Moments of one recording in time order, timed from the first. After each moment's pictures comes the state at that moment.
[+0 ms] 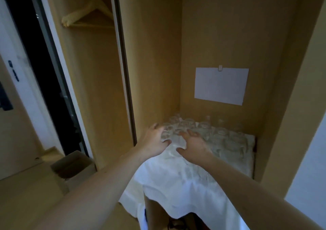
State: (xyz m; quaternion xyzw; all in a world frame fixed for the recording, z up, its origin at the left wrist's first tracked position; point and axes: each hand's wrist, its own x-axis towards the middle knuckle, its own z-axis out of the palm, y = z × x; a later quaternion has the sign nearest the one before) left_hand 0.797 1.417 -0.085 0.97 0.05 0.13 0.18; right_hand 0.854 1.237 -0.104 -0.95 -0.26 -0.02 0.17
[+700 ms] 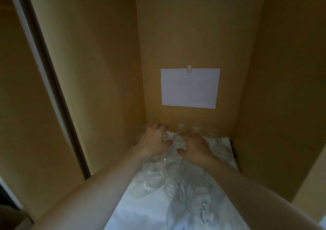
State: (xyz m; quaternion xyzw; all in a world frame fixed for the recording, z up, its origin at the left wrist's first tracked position) left_hand 1.024 1.405 -0.094 0.97 -0.11 0.07 0.18; right_hand 1.015 1.221 -0.119 -0.98 -0.10 -0.04 0.17
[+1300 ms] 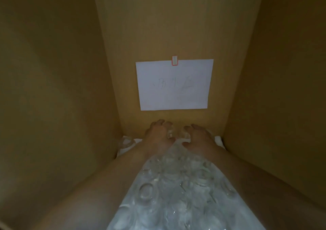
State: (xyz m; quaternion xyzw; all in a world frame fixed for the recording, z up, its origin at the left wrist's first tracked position) left_hand 1.200 1.369 -0.127 0.95 -0.23 0.00 0.20; right_hand 1.149 1.191 -0.127 -0.99 0.05 0.02 0.12
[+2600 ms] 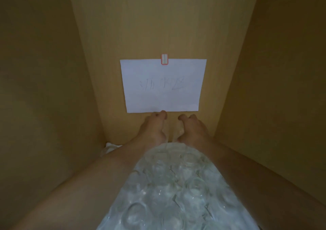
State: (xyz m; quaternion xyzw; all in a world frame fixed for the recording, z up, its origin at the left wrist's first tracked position) left_hand 1.242 1.339 -0.108 0.94 -0.25 0.03 0.24; right_hand 1.178 1.187 -0.092 -0.99 0.10 -0.05 0.12
